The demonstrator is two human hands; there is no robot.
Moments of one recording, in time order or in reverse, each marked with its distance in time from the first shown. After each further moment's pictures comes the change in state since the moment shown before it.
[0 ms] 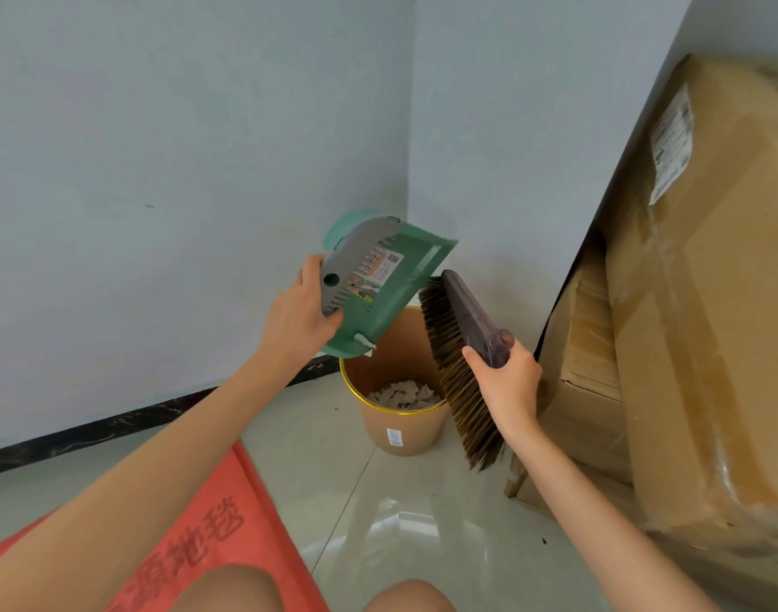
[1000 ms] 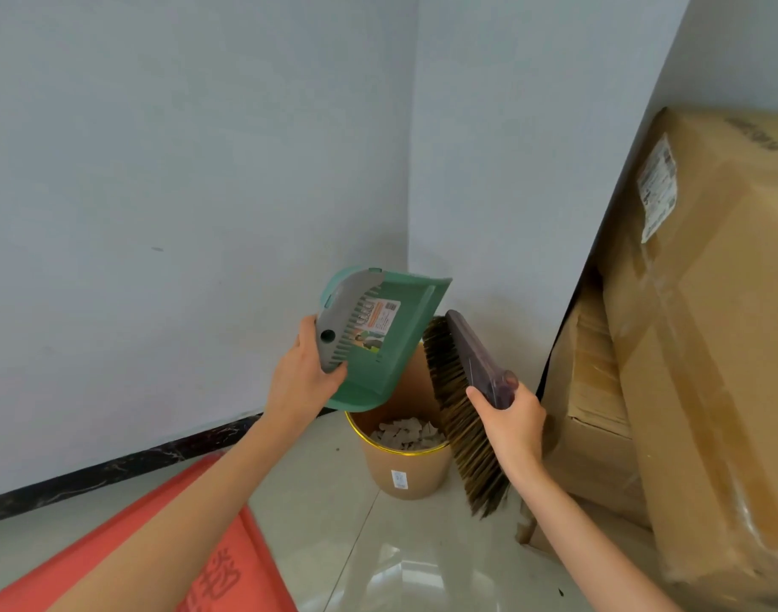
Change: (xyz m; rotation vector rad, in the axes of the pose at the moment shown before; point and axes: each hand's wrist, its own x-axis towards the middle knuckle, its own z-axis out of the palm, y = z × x) left_hand -0.015 -0.023 0.023 -0.210 0.003 -0.114; right_hand -0.004 0.007 0.006 0.047 -0.001 0.067
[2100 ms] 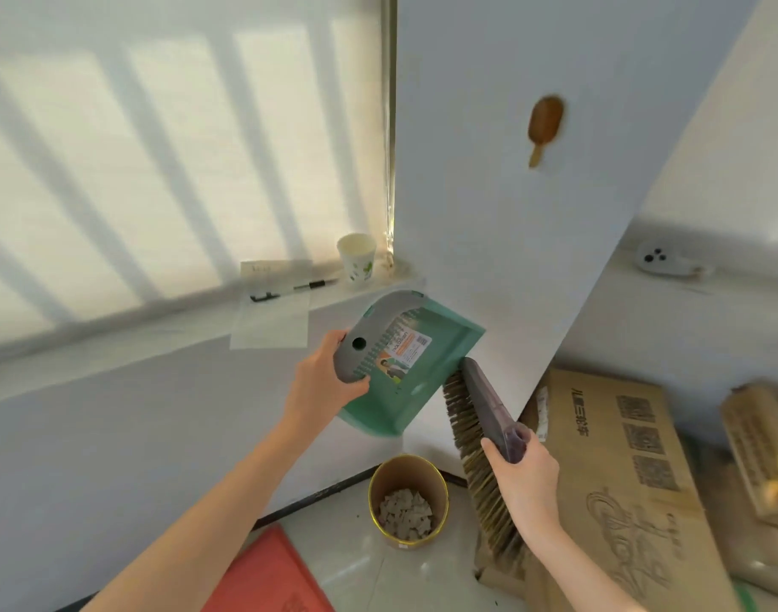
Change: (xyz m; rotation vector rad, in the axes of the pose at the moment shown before) left_hand 0.193 0.306 -0.405 -0.184 -0.147 0.061; right_hand -0.020 -0.509 -0.198 -0.145 0.012 0.111
